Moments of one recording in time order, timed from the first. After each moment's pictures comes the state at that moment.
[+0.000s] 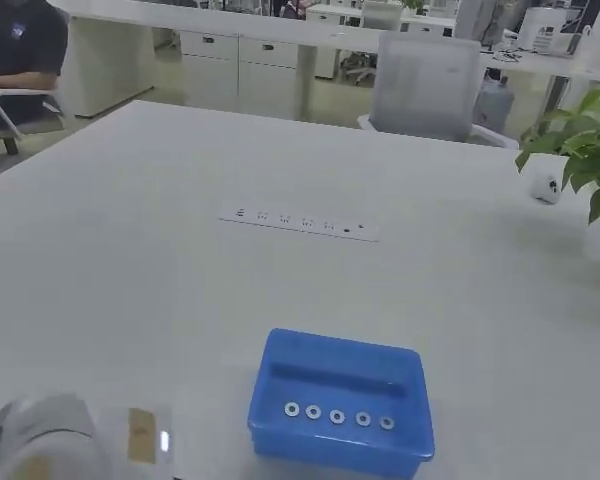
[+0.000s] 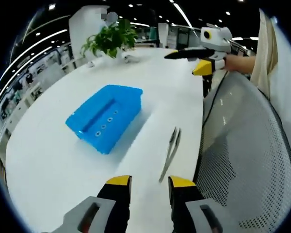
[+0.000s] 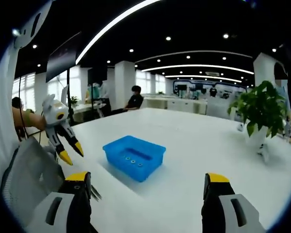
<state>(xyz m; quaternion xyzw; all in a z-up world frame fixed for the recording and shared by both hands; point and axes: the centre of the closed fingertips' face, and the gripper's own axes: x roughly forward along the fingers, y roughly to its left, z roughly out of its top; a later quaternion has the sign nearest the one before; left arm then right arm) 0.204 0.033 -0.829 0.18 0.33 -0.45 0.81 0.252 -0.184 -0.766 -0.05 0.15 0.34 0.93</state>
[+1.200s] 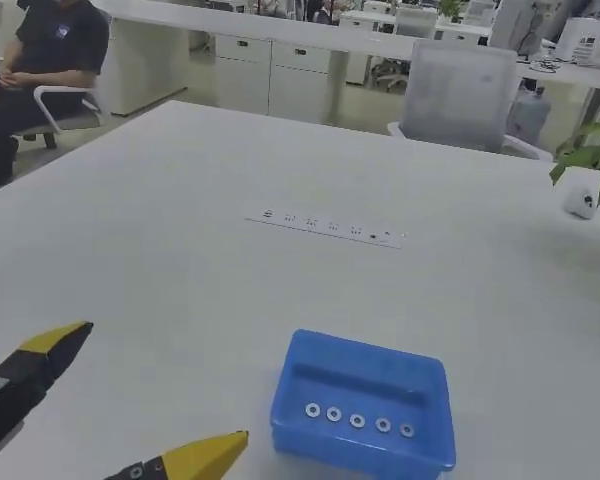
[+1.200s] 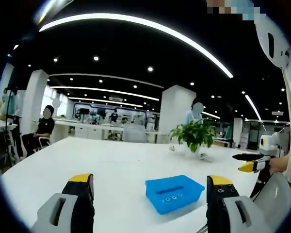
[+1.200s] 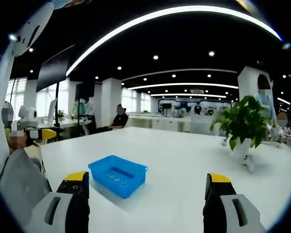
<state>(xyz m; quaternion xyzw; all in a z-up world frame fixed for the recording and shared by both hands) 0.238 0.092 -0.712 -0.05 0.03 -0.19 0.98 0.267 -0.210 -0.738 -0.04 0.07 0.29 0.96</state>
